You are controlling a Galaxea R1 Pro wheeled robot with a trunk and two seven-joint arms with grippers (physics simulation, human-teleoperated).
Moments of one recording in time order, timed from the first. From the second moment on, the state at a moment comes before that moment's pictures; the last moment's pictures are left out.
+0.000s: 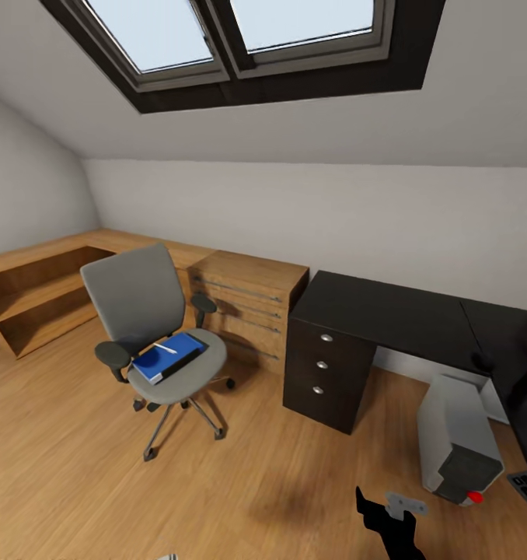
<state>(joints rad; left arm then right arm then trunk) -0.34 -0.04 0.05 -0.09 0.21 -0.27 0.07 -0.52 -0.05 -0.22 0.02 -0.07 -0.59 0.05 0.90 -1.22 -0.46</state>
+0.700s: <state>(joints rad) -0.34 -0.04 0.05 -0.09 0.22 -0.27 0.07 -0.52 -0.05 -0.22 0.02 -0.07 -0.59 0.05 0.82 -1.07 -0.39</state>
